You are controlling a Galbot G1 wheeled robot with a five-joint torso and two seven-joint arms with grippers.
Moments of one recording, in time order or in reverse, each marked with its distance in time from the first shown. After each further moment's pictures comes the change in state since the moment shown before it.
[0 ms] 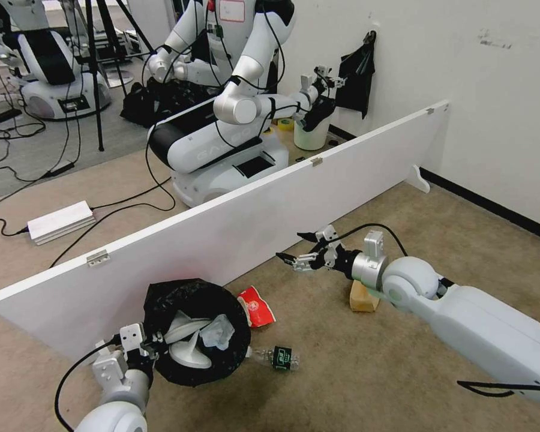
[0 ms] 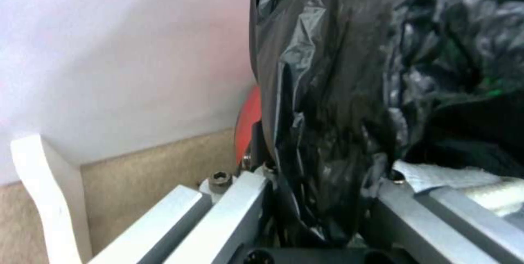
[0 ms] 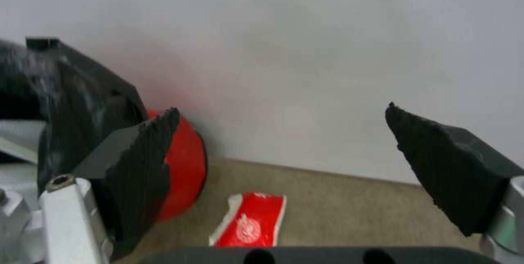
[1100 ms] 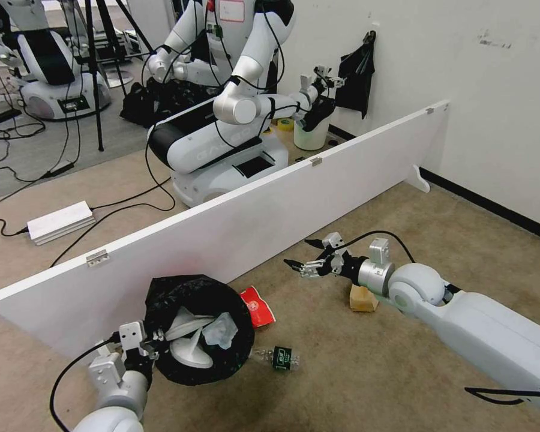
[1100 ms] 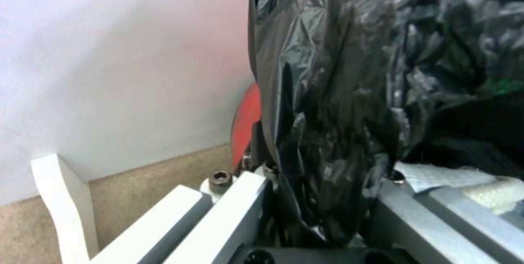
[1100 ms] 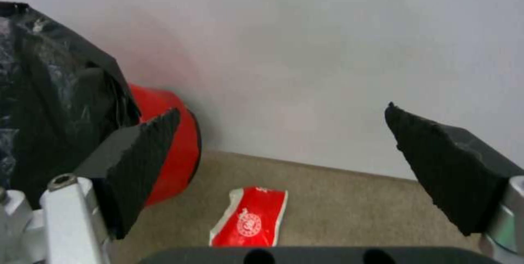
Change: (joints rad) left arm 0.081 -0.046 -0.027 -0.097 0.070 -0.016 0.054; right arm 0.000 0.010 -0.006 -0.010 -0.017 0.002 -0.018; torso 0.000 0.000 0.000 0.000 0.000
